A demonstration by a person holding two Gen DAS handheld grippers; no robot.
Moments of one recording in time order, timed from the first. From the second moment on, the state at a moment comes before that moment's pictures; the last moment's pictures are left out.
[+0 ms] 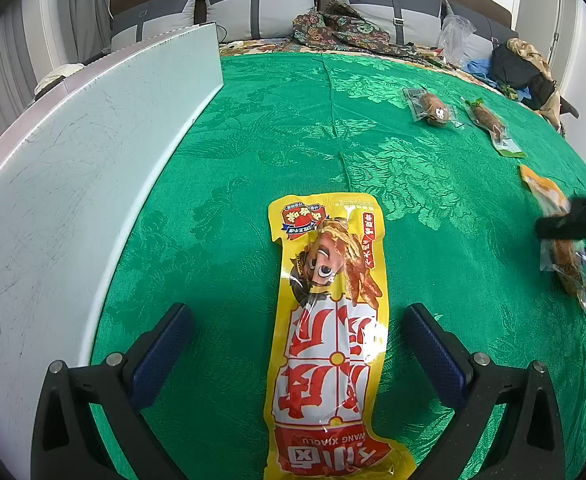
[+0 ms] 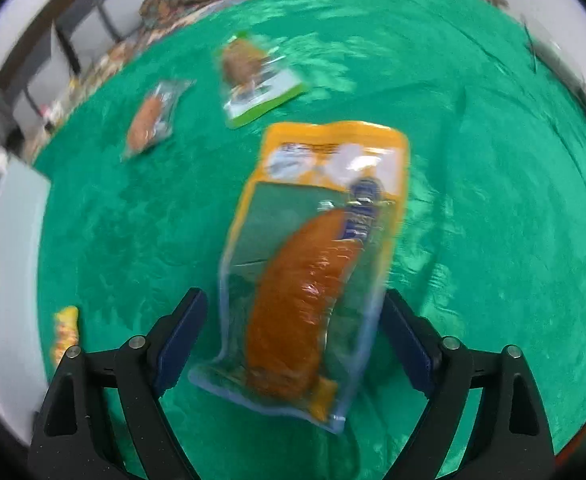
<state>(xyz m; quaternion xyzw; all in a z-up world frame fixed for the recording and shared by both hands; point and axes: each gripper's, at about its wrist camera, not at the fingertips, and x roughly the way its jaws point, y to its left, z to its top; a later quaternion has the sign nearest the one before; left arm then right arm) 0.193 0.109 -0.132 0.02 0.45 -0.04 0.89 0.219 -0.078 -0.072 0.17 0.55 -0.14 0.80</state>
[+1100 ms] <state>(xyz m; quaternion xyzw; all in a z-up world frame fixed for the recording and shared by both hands) 0.193 0.109 -0.131 0.02 0.45 -0.04 0.89 0.187 -0.066 -0.083 -0.02 0.50 0.03 0.86</state>
